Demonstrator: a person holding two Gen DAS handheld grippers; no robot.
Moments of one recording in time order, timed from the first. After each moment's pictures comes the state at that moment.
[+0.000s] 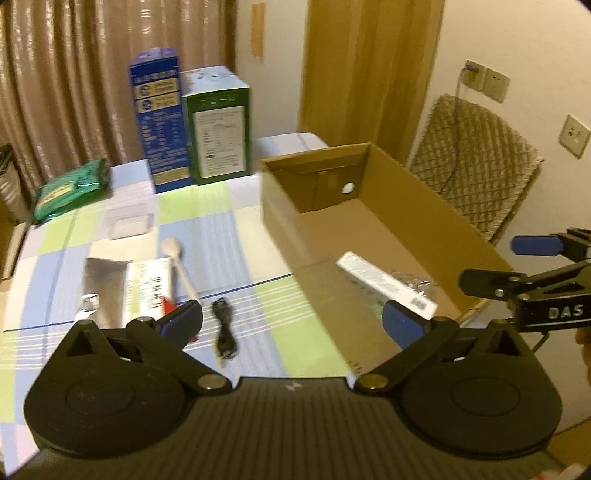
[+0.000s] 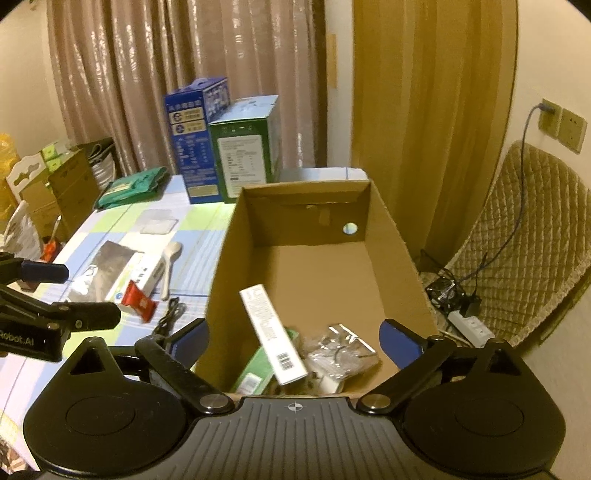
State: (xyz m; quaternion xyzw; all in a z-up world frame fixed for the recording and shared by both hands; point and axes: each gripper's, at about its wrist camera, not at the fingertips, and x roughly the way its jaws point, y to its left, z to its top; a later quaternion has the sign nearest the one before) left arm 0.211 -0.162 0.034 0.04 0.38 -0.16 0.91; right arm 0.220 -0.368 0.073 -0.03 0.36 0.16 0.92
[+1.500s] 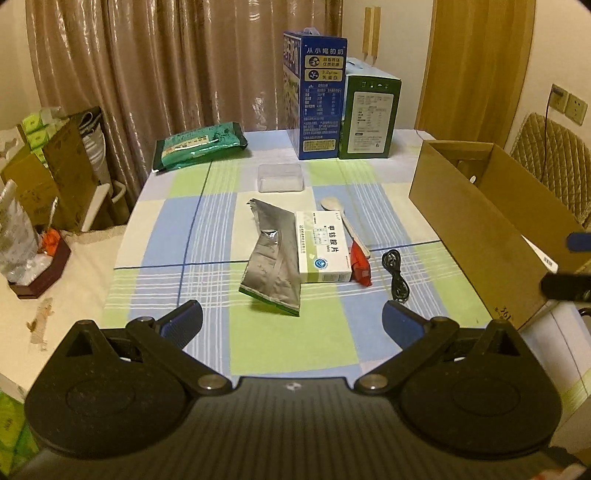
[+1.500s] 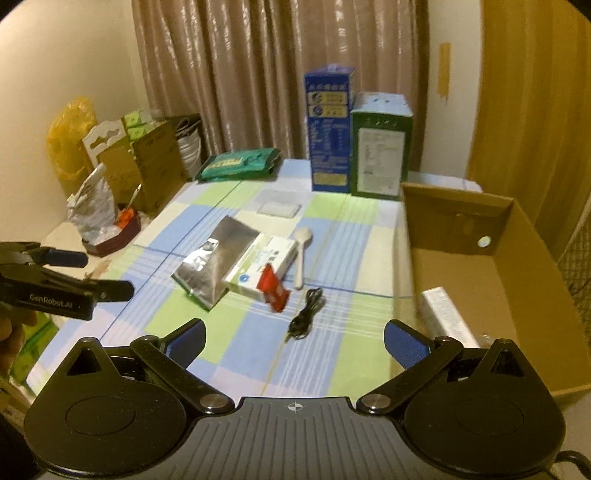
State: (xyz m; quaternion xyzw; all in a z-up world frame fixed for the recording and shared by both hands) left arm 0.174 0.027 0.011 0.02 0.38 -0.05 0.92; right arm 0.178 -0.227 0.052 -0.06 0.36 0.28 0.89
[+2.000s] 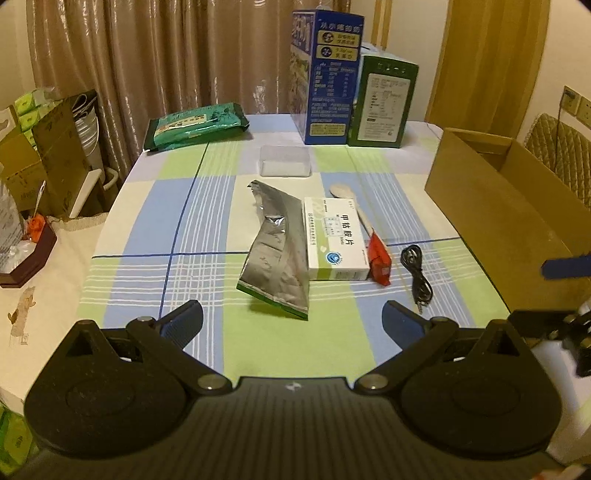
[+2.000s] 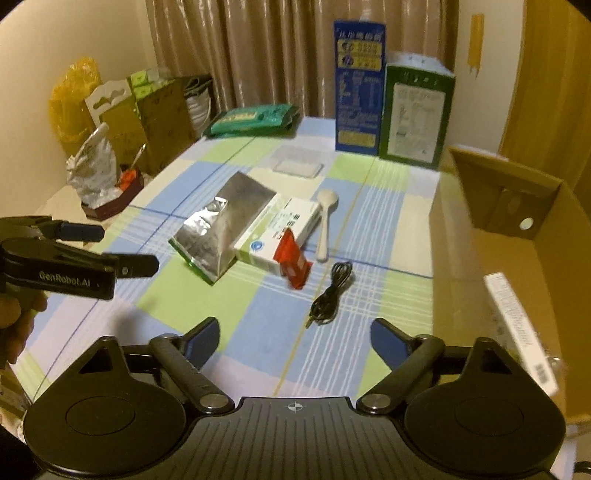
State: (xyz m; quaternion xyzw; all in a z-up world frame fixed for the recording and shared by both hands) left arm 0.213 0.041 -0.035 0.00 0.39 -0.05 0.92; right arm 0.210 -0.181 -0.003 -0.09 0.41 0.29 0.86
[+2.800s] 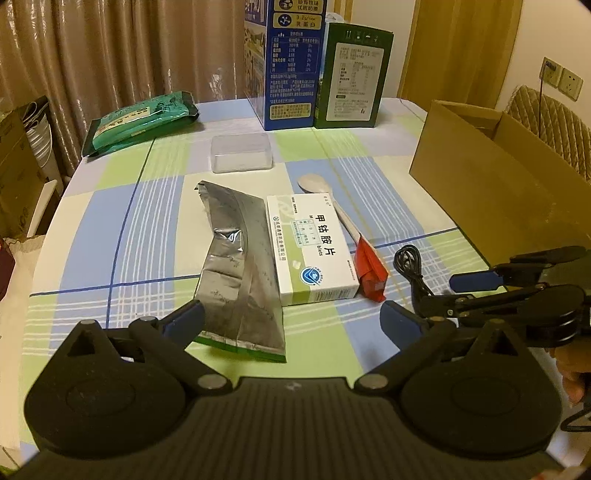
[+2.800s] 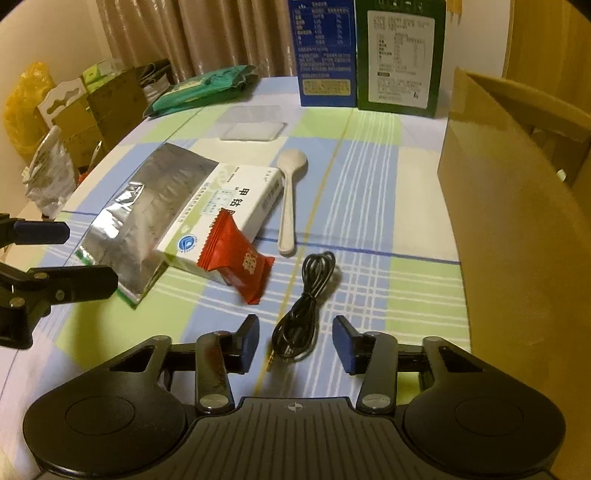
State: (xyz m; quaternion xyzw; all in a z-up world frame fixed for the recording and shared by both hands) left arm 0.283 0.021 -0.076 0.03 0.41 -0.12 0.91; right arm 0.300 -0.165 -0.089 -0.05 0.45 0.25 0.86
